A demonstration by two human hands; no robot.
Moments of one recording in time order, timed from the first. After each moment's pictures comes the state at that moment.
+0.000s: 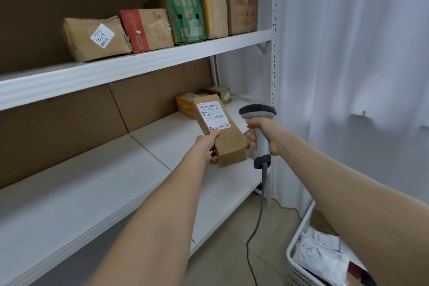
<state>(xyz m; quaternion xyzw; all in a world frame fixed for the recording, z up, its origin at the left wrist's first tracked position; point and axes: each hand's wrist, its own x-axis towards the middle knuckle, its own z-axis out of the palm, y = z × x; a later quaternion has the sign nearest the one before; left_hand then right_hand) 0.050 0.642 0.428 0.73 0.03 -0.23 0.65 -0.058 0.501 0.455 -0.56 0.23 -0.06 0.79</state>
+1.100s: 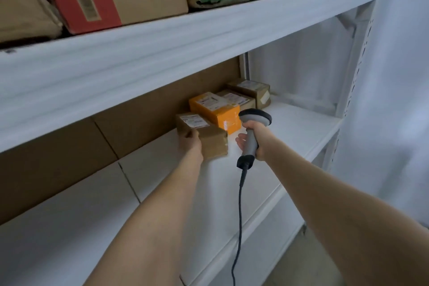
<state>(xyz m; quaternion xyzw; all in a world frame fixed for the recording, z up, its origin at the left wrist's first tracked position) 0.468 0.613 0.352 0.68 0.17 -0.02 0.71 0.363 0.472 0.388 -0.46 0.31 -0.03 0.83</state>
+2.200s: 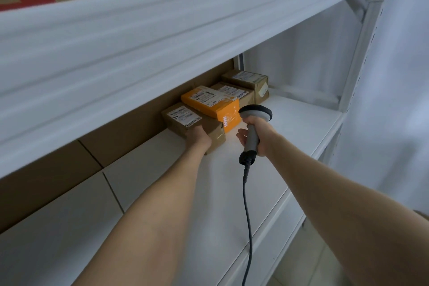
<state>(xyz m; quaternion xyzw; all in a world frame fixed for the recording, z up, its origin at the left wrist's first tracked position) 0.522 0.572 0.343 0.96 -0.08 -0.06 0.25 0.412 0.438 0.368 -0.44 0.34 -0.04 0.83</state>
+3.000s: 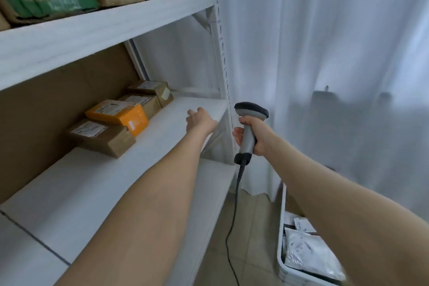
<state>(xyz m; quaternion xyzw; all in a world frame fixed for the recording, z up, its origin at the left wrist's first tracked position) 0.272 0.389 0.387 0.94 -0.28 -0.08 0.19 0.126 0.330 0.366 -0.35 0.36 -0.20 0.84</state>
